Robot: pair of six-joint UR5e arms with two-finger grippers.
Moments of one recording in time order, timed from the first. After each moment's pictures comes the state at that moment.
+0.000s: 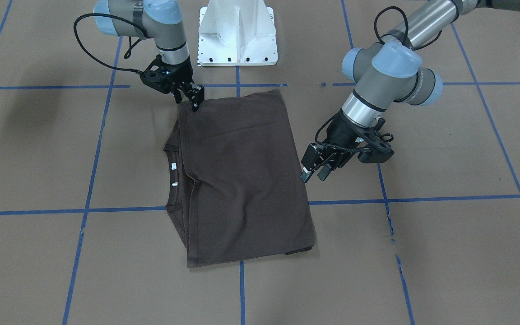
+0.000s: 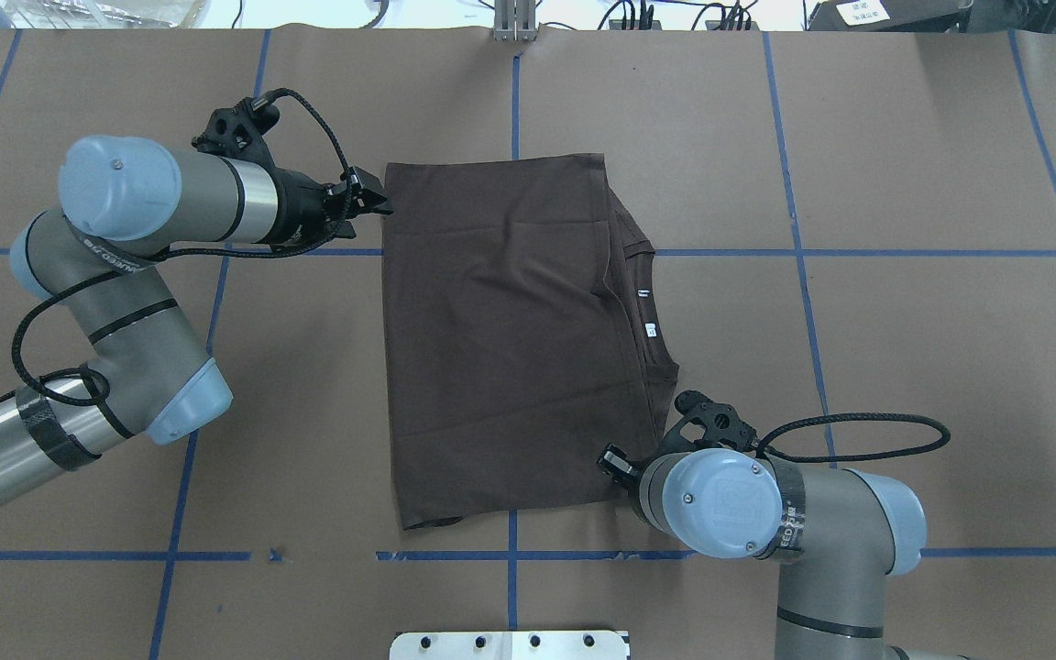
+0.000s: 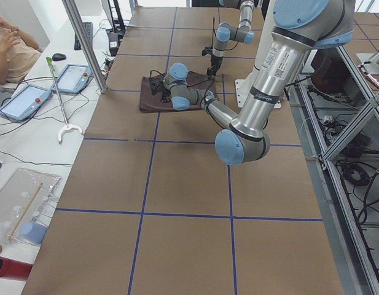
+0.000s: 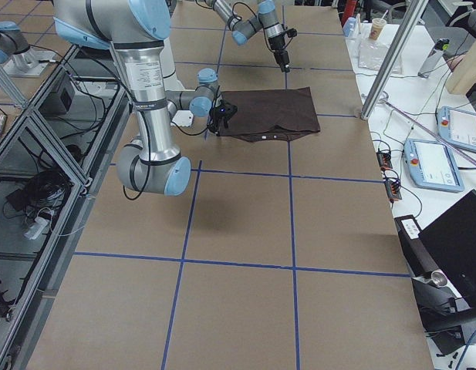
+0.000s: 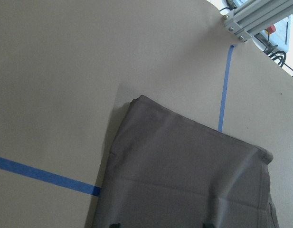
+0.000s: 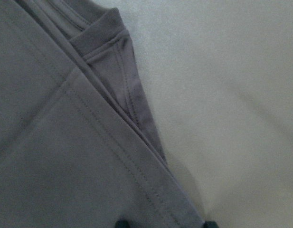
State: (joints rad) left arm -0.72 -2.05 -1.56 -2.37 -1.83 -1.62; right arm 0.22 -1.23 1.90 -1.43 1.57 2.02
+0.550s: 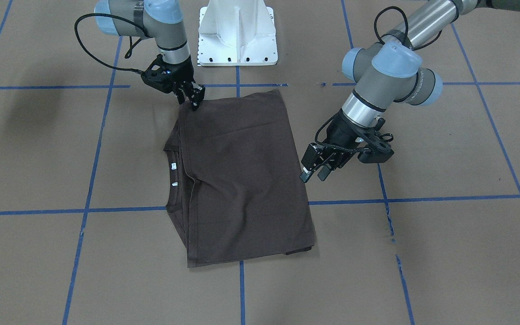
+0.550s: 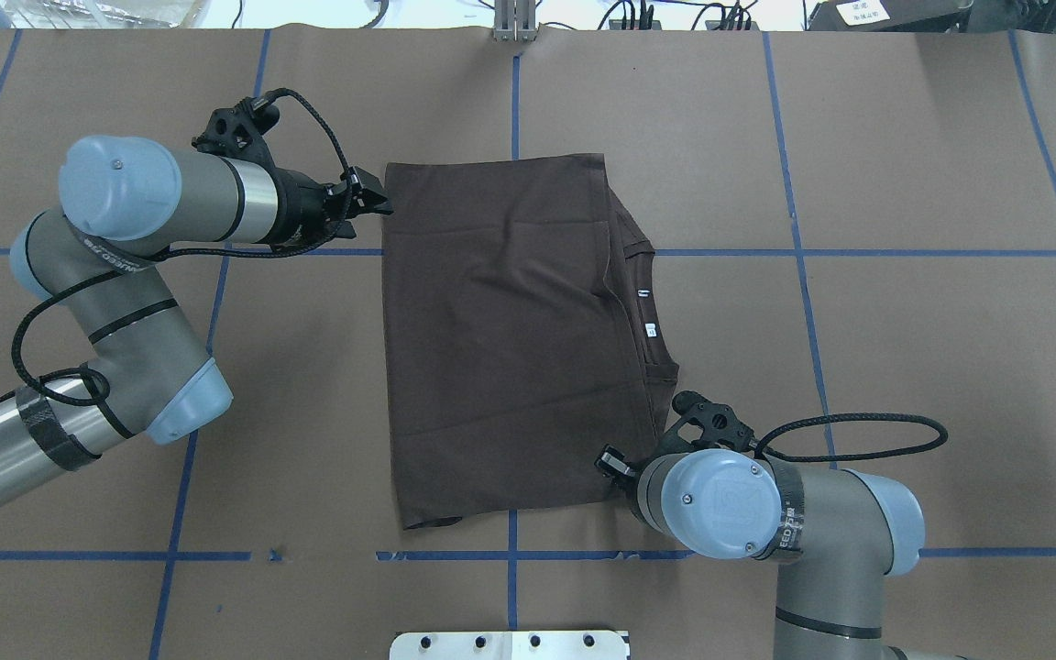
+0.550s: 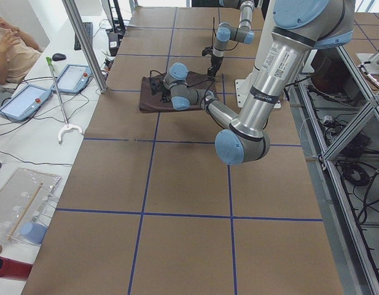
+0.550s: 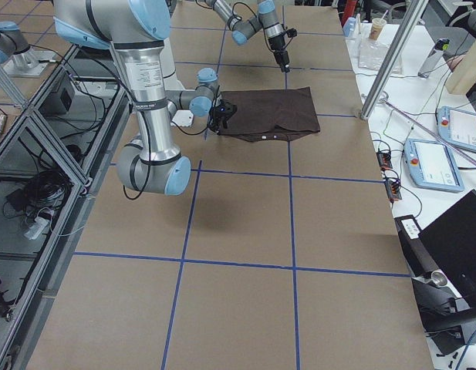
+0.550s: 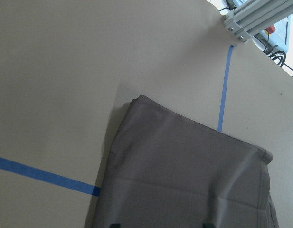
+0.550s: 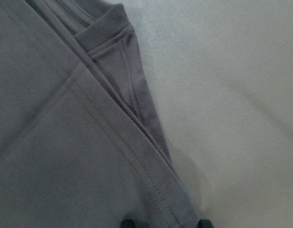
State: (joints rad) left arm -0.72 -2.05 -1.56 -2.37 -1.83 -1.62; right arm 0.22 -1.23 1.90 -1.42 1.57 2.02
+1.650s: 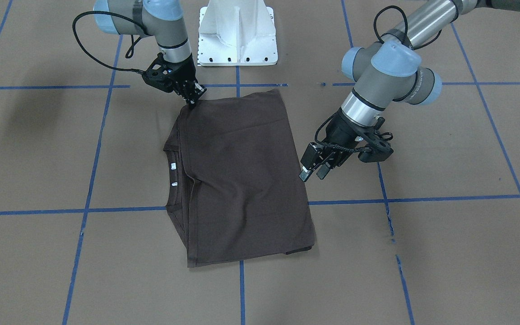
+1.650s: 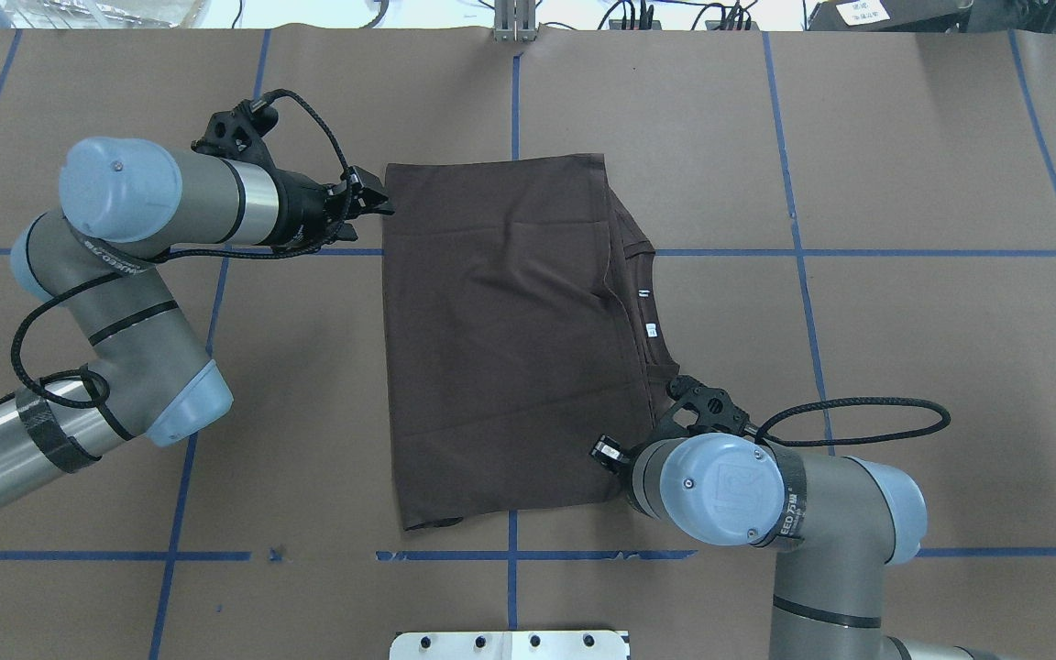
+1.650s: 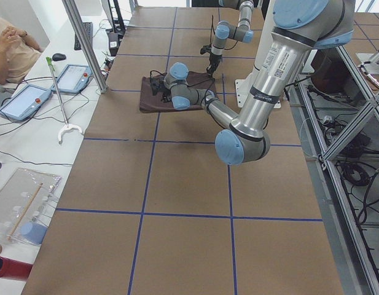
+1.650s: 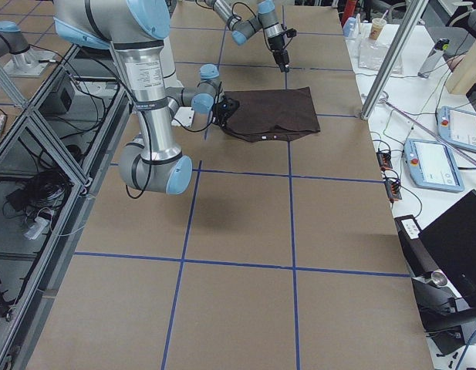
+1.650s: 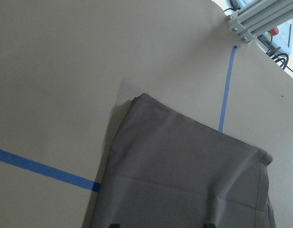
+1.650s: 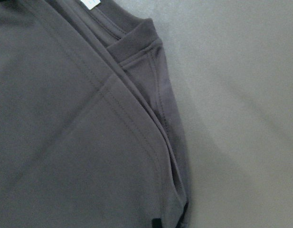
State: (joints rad) left arm -0.72 -2.05 -1.58 -2.37 -1.83 -1.67; right arm 0.24 -1.21 1.93 -1.43 1.58 2.00
